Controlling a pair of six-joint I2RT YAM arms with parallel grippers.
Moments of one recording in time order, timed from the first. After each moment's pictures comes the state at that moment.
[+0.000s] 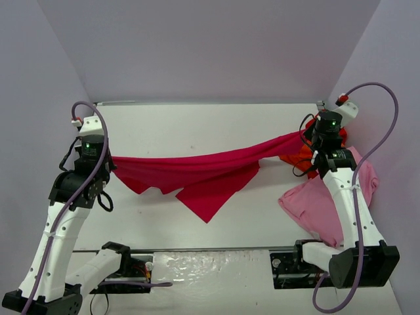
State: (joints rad) left arm -0.24 0.92 1.25 -0.93 -0.56 -0.23; right arm 0.02 1.14 1.11 -0.34 0.37 0.47
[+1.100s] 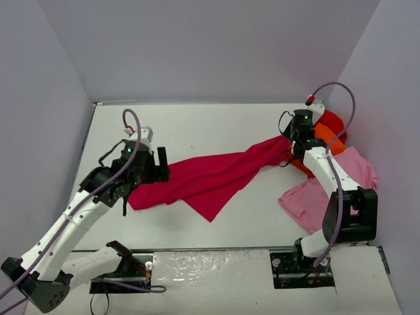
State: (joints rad) left arm -0.54 1.04 1.16 -0.88 -0.22 -0.49; right arm 0.08 1.48 1.06 -0.09 0.31 0.45
